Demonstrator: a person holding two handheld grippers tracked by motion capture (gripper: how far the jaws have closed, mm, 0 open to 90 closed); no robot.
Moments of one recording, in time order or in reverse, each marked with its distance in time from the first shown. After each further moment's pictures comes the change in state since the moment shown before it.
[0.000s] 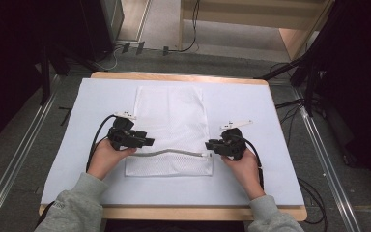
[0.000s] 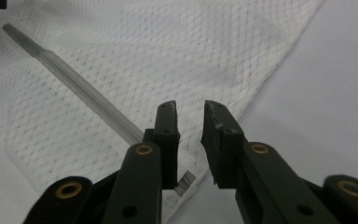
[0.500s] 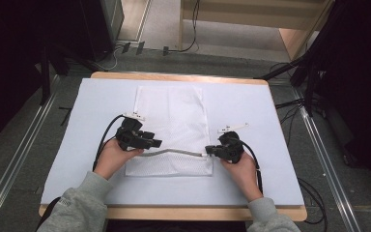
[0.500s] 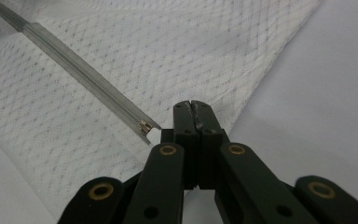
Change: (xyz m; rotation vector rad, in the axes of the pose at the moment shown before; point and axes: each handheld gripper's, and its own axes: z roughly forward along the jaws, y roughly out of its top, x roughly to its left) left arm -0.012 0.009 0.013 0.011 -0.033 0.031; right arm -0.001 -0.011 0.013 0.067 0.024 0.038
